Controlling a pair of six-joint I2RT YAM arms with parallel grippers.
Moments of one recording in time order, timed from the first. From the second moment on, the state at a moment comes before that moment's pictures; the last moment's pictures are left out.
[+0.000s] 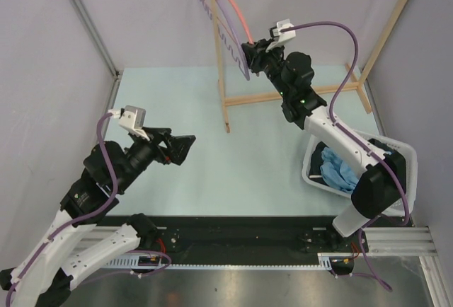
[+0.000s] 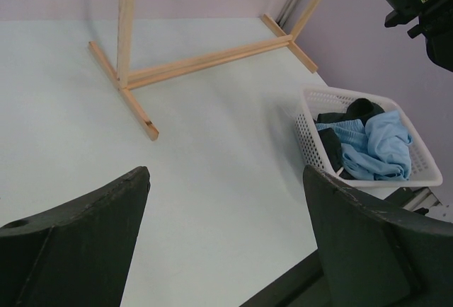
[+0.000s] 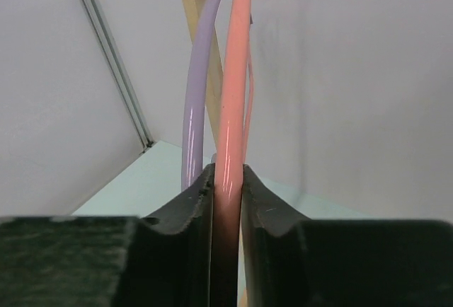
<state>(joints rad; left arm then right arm) -0.73 0.60 1.01 -0.50 -0.15 -0.38 0.57 1.60 1.49 0.37 0.02 0.13</state>
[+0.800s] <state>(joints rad) -0.73 0.68 0.95 -0.45 -0.01 -0.43 0.60 1.14 1.23 -0.28 0.25 0.39</state>
